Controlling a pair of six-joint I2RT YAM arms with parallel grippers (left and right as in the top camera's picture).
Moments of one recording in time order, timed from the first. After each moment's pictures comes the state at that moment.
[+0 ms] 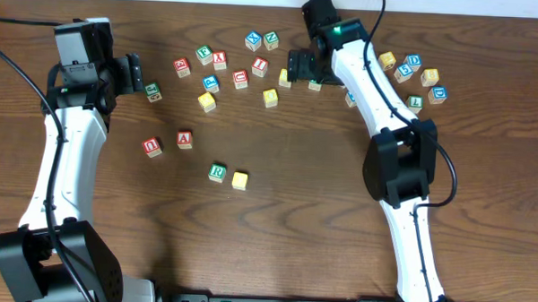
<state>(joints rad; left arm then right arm) 0.18 1.61 1.28 -0.43 -0.11 0.06 0.37 2.53 2.36 -1.09 0.05 0.40</state>
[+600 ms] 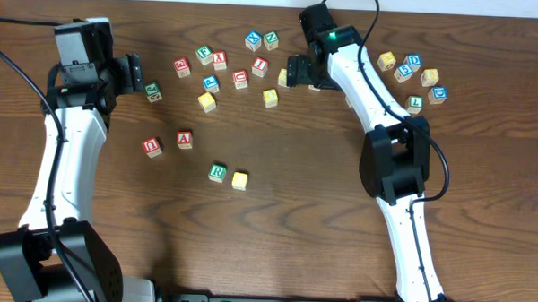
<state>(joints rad) 0.18 1.61 1.28 -0.43 -0.11 0.06 0.37 2.58 2.36 -1.05 0.05 0.41</state>
